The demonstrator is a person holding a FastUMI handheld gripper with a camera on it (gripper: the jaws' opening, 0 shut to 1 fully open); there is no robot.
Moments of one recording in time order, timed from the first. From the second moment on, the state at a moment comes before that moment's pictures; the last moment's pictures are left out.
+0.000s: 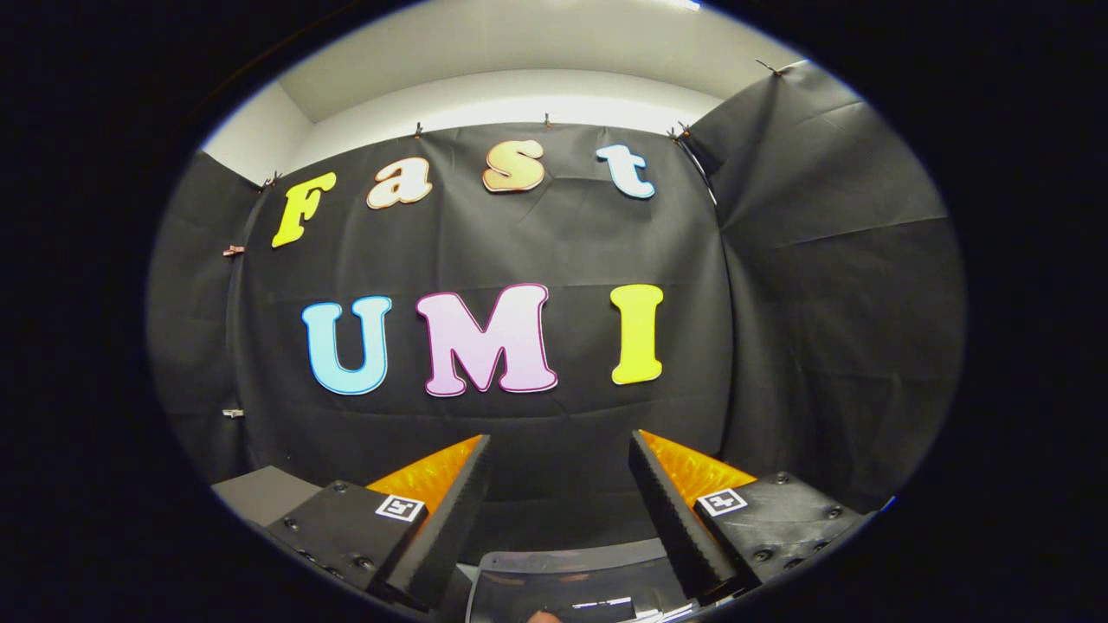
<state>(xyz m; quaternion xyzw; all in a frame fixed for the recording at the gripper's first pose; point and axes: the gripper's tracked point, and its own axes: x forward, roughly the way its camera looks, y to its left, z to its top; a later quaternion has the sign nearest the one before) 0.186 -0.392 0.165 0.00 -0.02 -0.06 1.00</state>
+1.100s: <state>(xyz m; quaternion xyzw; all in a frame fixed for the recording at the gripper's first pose) 0.179 -0.387 0.170 -0.03 -0.03 -0.05 1.00</state>
